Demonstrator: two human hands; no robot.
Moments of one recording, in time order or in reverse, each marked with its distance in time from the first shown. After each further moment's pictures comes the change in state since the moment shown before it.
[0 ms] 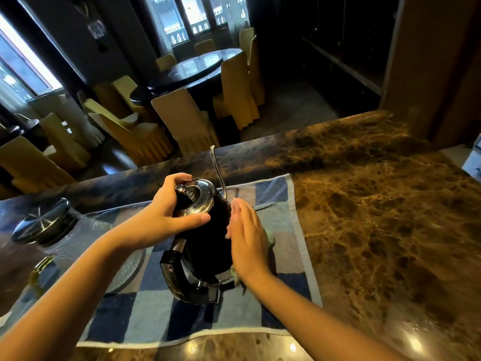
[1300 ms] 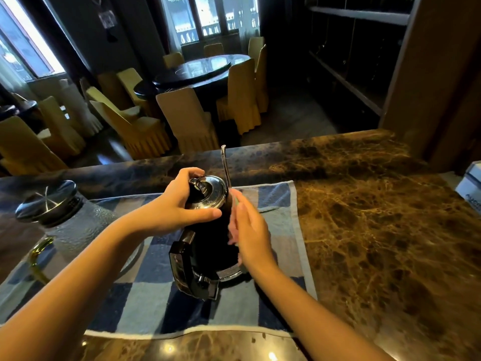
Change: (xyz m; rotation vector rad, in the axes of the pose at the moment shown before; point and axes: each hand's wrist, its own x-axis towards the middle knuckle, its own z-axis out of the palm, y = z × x) left_hand 0.002 -0.003 -0.001 0.024 0.007 0.006; right_hand 0.013 -0.015 -0.005 0.312 -0.152 0.083
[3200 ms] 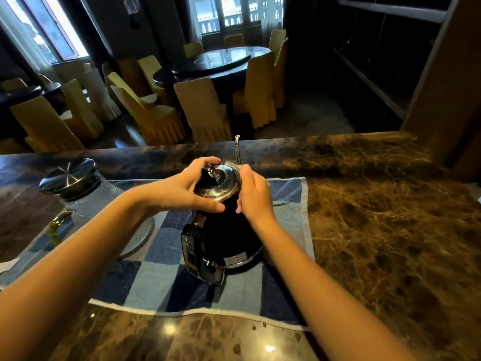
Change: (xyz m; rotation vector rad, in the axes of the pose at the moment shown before) left_hand -0.001 0.004 -0.009 -0.077 -0.114 -0.107; right_hand 0.040 -0.033 0.011 -0.294 -0.021 -0.007
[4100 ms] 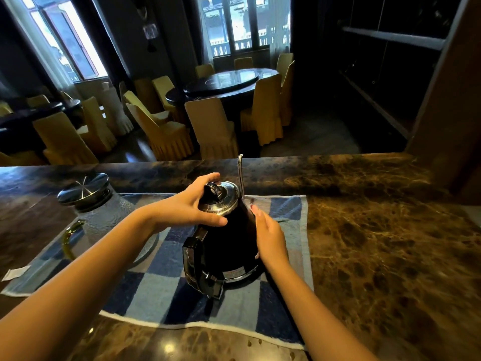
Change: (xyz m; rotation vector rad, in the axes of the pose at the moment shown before) left_hand -0.001 -0.003 0.004 -0.031 0.032 -0.002; right_hand -0.016 0.066 -0.018 0.007 -0.024 0.118
